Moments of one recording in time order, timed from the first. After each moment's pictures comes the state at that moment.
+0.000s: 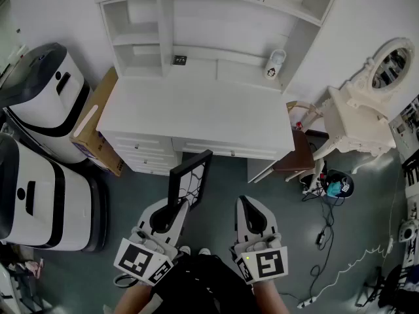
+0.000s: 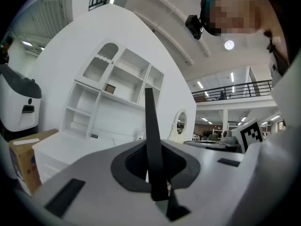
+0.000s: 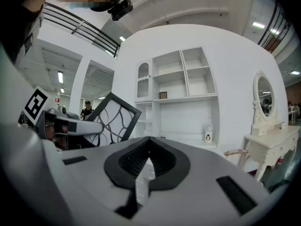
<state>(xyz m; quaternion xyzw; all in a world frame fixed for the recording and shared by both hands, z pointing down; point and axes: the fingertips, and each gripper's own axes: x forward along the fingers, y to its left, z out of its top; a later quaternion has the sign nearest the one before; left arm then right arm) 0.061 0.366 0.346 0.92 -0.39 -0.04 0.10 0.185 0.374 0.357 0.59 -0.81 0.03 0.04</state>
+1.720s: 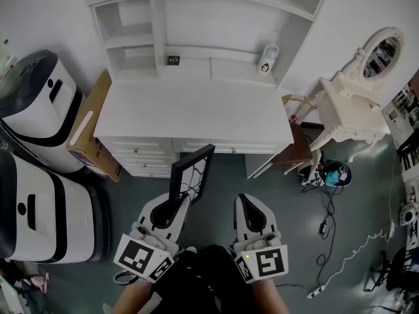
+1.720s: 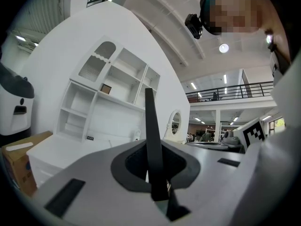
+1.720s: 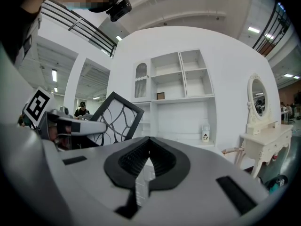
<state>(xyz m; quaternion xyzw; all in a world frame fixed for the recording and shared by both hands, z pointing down) 0.034 0.352 0.342 0.93 -0.35 -0.04 0.09 0.150 0.375 0.356 0.62 -0.78 0.03 0.03</state>
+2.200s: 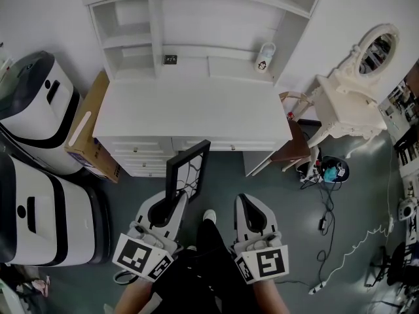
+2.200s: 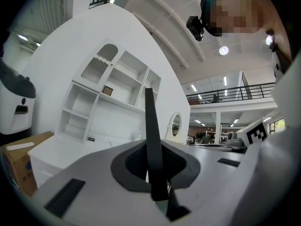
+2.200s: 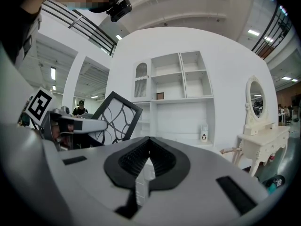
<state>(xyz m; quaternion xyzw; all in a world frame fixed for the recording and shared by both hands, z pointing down) 0.019 0.352 0.341 0.93 -0.35 -0.05 0.09 0.139 0.384 0.357 0.63 -0.78 0.03 0.03</state>
